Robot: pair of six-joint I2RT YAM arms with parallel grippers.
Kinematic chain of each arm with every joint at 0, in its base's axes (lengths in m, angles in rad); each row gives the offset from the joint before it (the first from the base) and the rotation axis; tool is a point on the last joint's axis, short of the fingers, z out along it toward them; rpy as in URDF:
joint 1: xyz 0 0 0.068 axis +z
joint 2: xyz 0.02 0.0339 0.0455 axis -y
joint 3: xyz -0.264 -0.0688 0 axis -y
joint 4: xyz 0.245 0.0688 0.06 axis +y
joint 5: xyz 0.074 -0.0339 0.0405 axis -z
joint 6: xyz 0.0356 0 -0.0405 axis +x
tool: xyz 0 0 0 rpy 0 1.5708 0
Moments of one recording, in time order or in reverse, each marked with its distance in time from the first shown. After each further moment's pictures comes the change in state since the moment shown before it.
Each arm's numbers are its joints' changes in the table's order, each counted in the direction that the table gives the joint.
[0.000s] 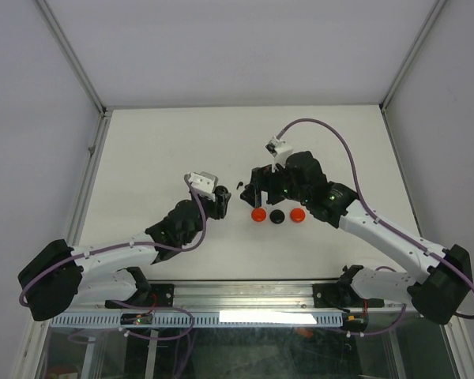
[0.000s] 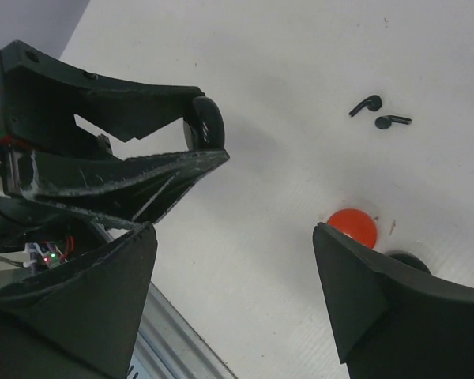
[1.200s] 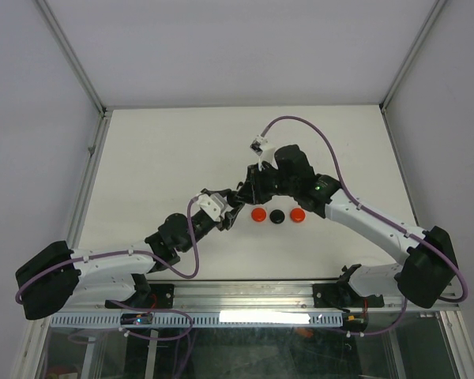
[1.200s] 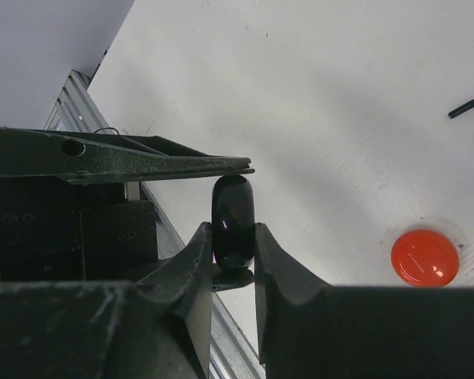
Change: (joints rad) left arm -0.106 0.034 -0.108 -0.355 0.236 0.336; right arm -0.010 -0.154 0.065 -0.061 -0.260 0.039
